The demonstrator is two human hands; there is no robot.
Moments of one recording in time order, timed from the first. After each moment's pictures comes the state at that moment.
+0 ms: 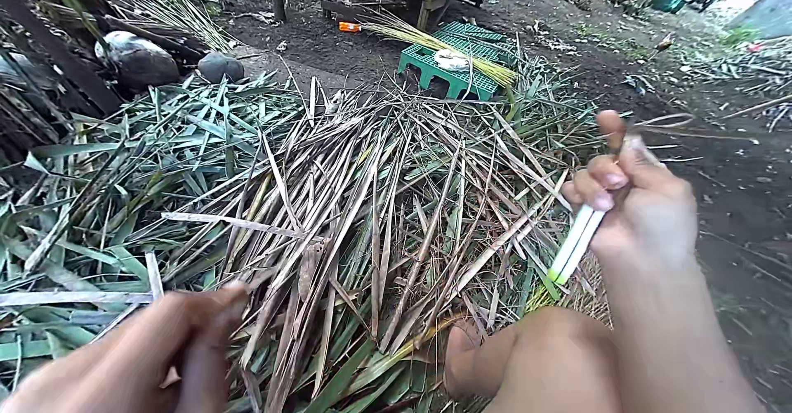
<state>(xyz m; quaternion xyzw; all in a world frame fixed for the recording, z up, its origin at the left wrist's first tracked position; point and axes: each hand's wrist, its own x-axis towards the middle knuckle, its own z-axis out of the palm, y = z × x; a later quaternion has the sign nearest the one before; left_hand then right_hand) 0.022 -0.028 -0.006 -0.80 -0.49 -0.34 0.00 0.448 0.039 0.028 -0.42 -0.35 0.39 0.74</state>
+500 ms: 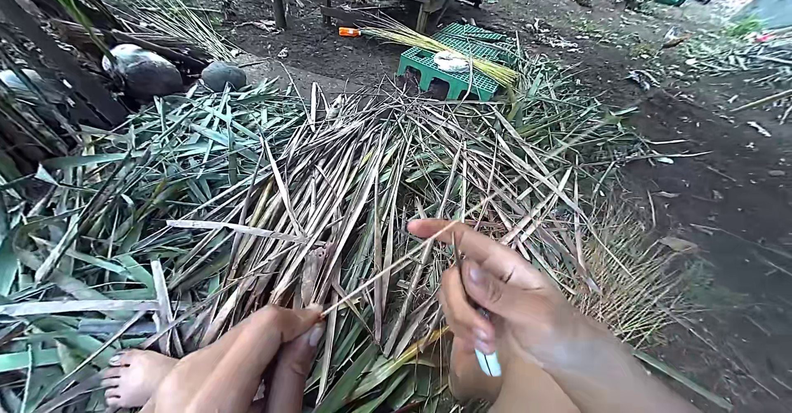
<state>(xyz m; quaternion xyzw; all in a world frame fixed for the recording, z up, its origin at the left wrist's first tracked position) 0.071 -0.035 0.002 -0.81 -0.43 -0.36 -0.15 0.348 -0.008 0.002 -0.20 -0.55 0.68 0.44</state>
